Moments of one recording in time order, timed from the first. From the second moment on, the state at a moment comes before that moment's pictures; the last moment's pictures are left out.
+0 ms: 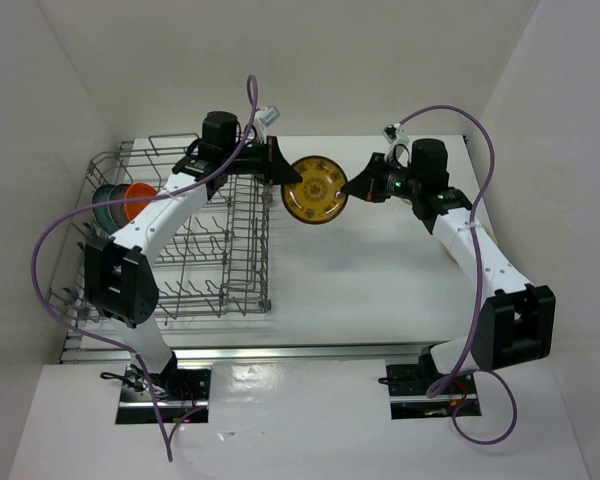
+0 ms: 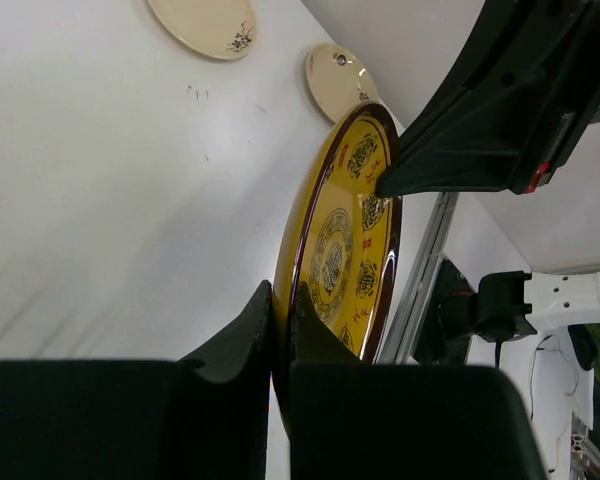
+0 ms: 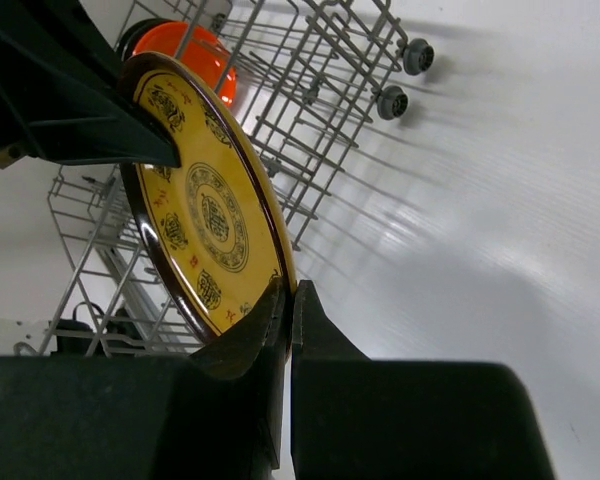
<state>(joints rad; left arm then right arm) -0.35 1.75 1.59 -0.25 0.81 -0.34 0.19 1.40 1.17 -0.17 -0.67 0.41</state>
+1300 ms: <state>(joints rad) 0.24 1.39 1.43 -0.57 -0.04 -0.09 0.06 1.40 1.05 -0.19 -0.28 0.43</state>
